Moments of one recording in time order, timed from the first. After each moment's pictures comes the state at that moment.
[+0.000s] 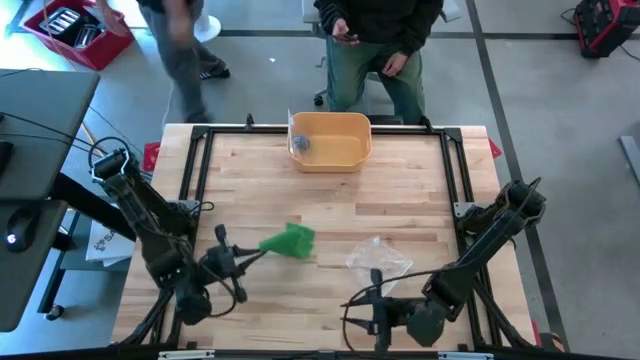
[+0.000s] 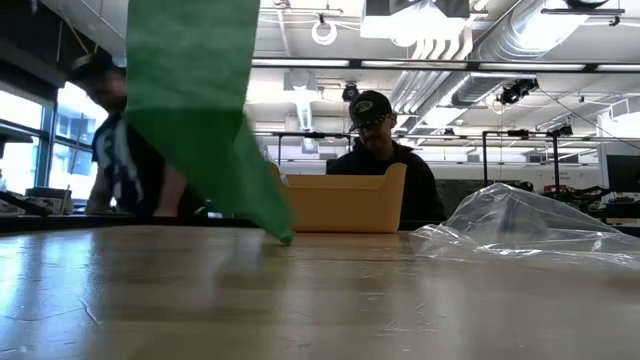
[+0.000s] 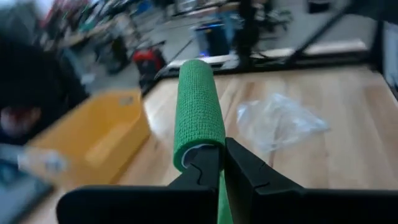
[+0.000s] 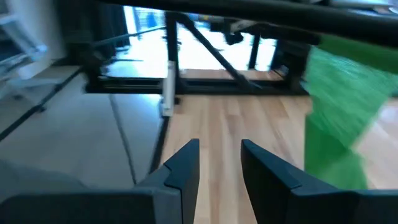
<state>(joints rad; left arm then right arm) -0.94 1.34 1.02 -0.55 -1.27 -0.62 0.81 1.71 1.25 0.10 0.74 0.25</state>
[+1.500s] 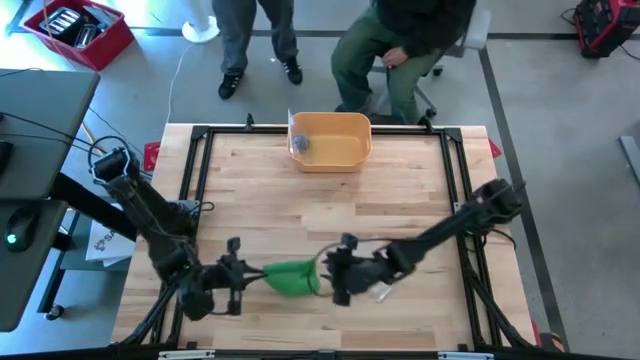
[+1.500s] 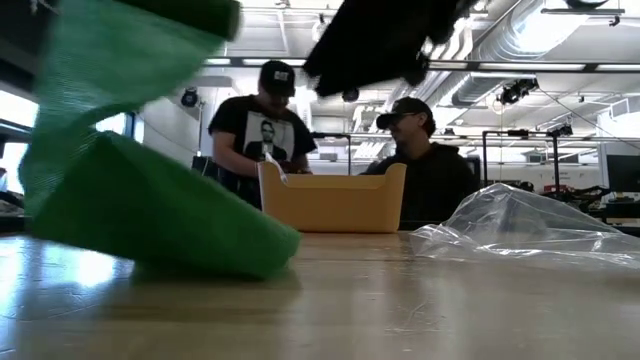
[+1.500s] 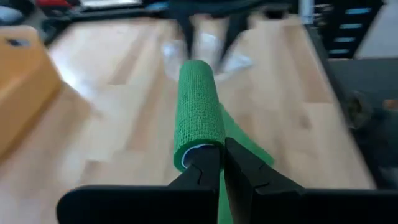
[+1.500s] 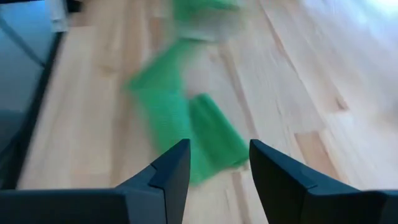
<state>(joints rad) -0.94 1.33 0.88 -0.38 -0.90 -0.61 0.47 1.84 1.25 -0.17 0.45 0.43</state>
